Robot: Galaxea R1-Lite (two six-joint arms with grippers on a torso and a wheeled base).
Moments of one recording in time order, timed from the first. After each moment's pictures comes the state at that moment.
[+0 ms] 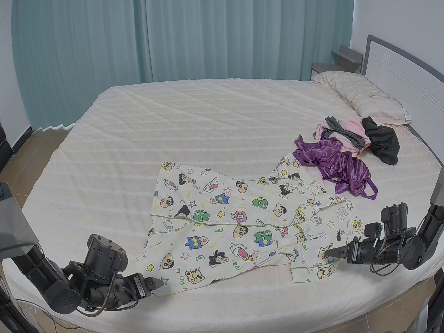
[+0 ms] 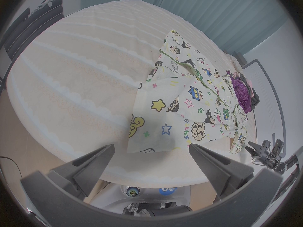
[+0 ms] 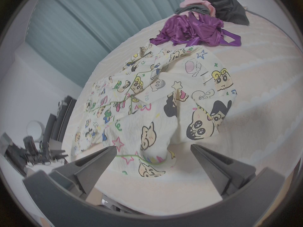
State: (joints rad) left arm -0.48 1.84 -0.24 -0.63 0.06 -0.84; right arm 0.07 2.01 -0.31 -0.87 0.35 0.31
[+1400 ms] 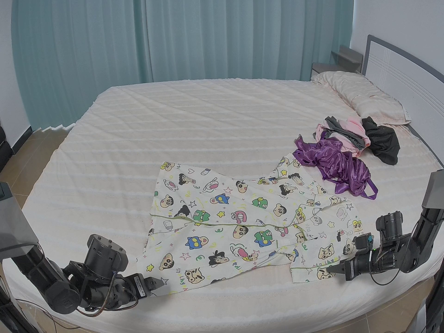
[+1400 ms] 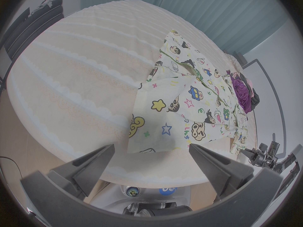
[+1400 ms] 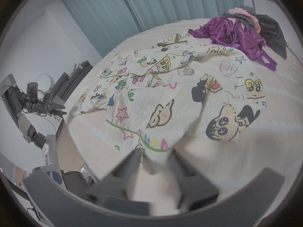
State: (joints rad) left arm -0.48 1.84 -0.24 -0.63 0.06 -0.84; right arm 0.05 2.10 -0.29 -0.88 0.46 -0.13
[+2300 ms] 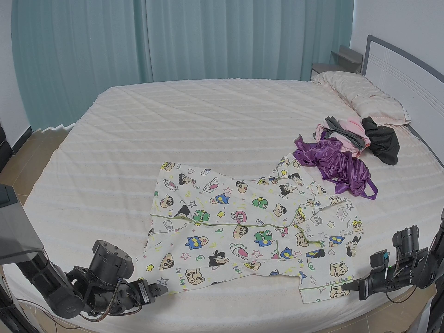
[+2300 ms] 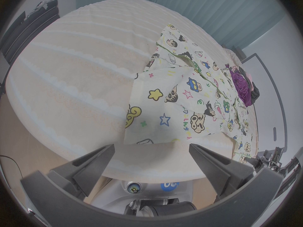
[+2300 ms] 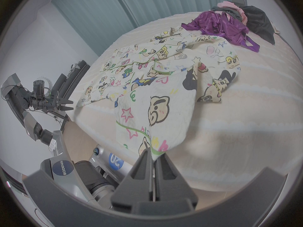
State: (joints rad) left arm -0.52 1.86 -0.22 -0.63 0.06 -0.85; right arm 0.01 1.93 -0.05 -0.87 0.46 -0.13
